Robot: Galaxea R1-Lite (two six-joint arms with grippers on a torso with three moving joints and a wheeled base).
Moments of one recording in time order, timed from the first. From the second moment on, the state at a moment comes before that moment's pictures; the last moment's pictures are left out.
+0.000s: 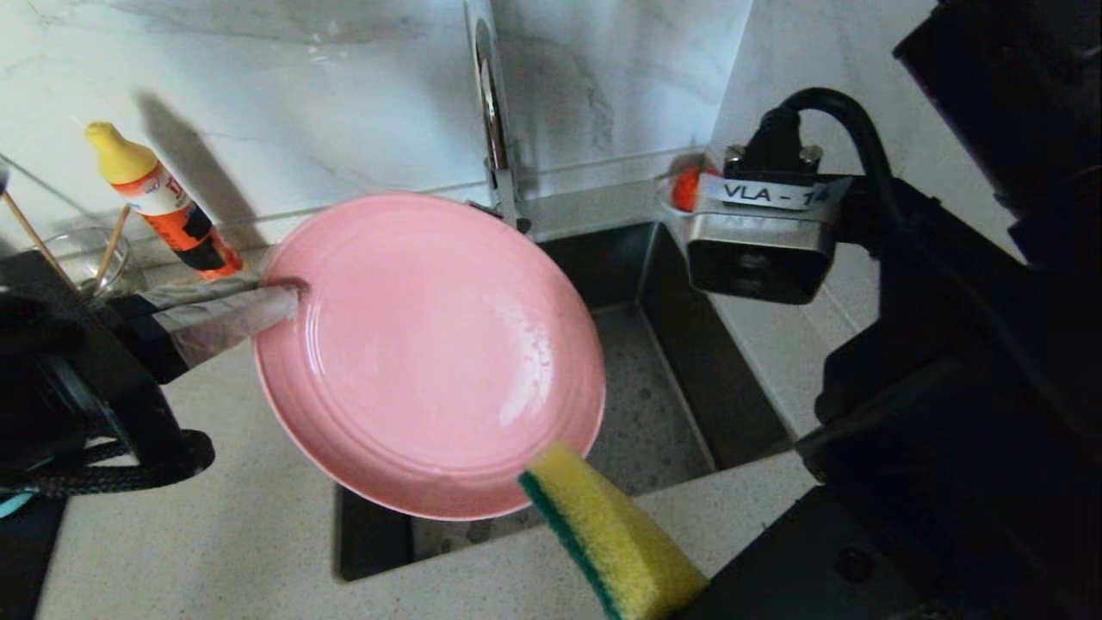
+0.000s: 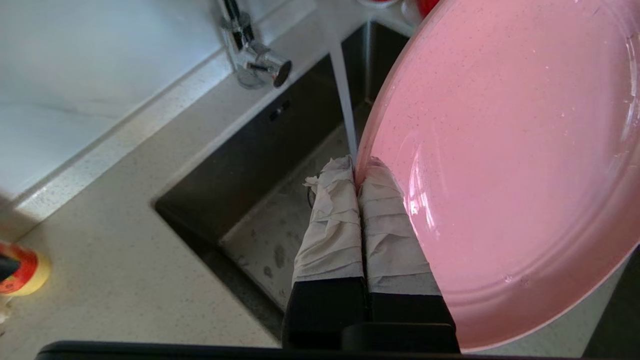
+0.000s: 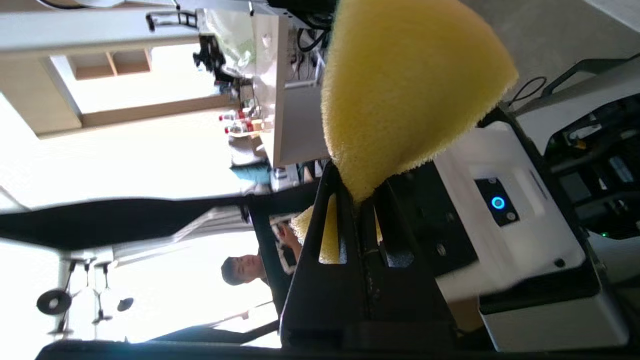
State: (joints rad) left arm -0.49 1.06 -0.74 -0.34 -0.06 0.34; right arm 0.96 1.61 -1.78 0.87 0.70 0.50
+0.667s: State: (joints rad) left arm -0.50 1.11 -0.77 -0.38 -0.03 0.32; right arm 1.03 1.83 -1.93 0.84 0.69 0.50
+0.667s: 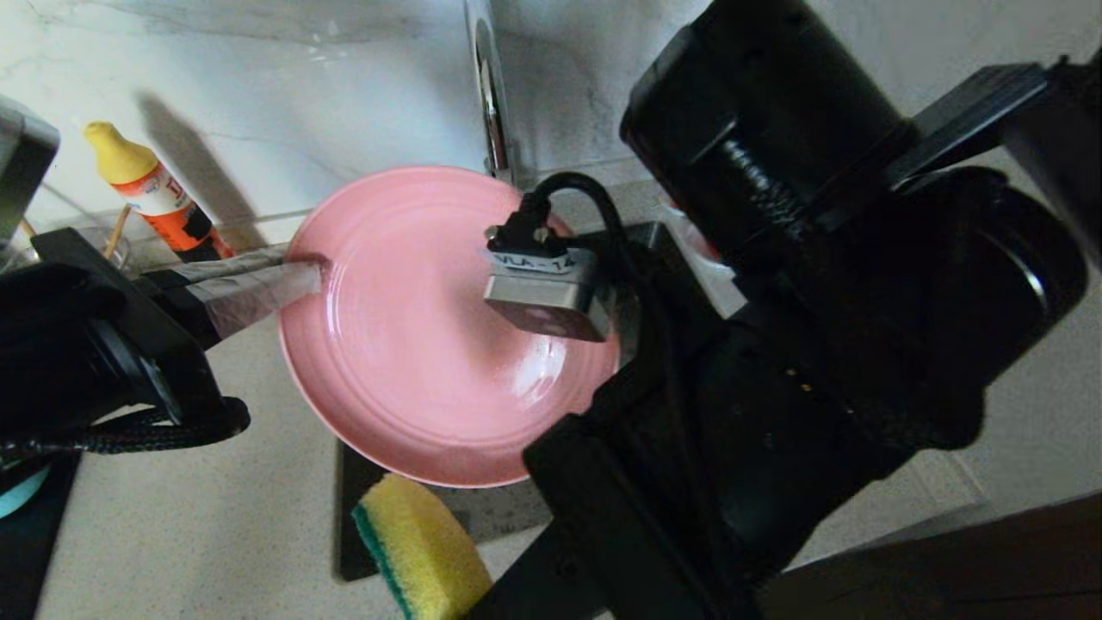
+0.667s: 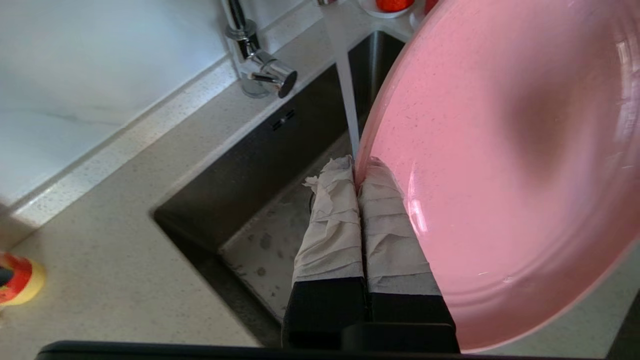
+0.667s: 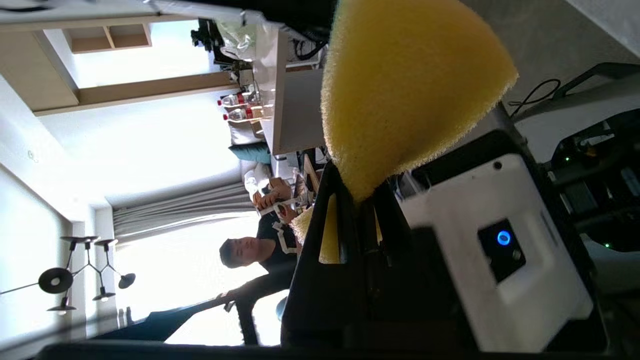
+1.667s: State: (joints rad) left arm -0.53 1.12 -0.74 -0.38 0.19 0.38; right arm 1.03 1.93 -1.94 0.71 0.58 0.51
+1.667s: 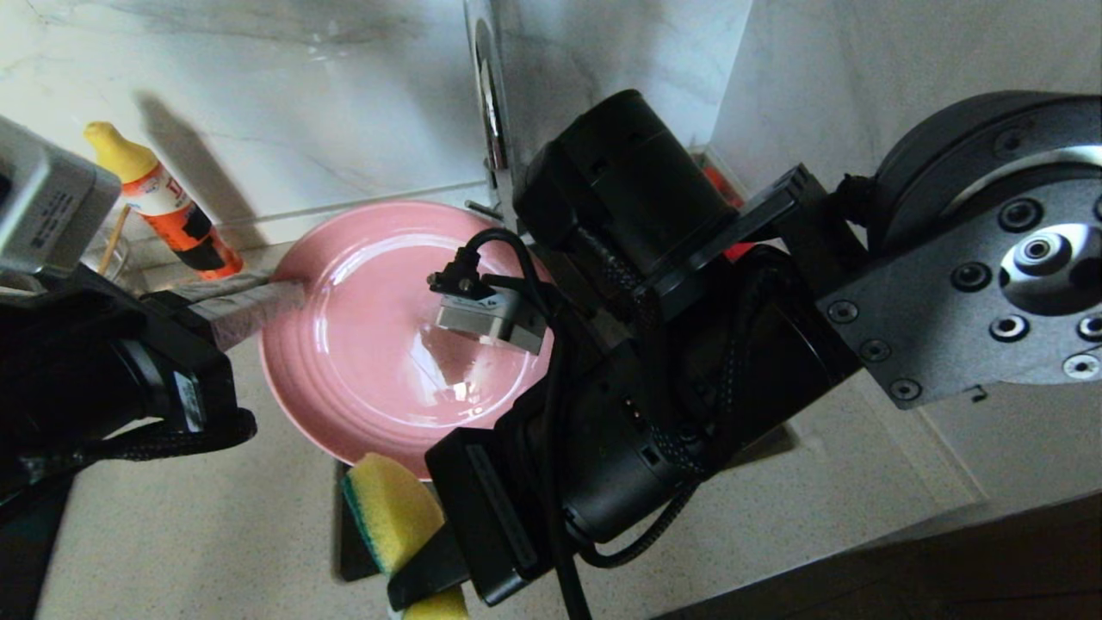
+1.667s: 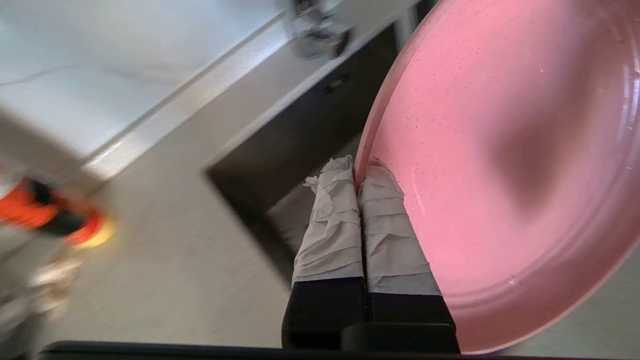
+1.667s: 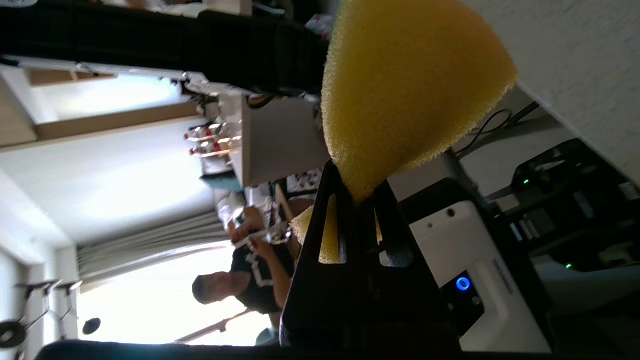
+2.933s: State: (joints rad) left arm -0.62 1.11 -0.65 -0.38 0.34 0.47; right arm 1.06 2.01 -1.94 0.59 0.40 0.51
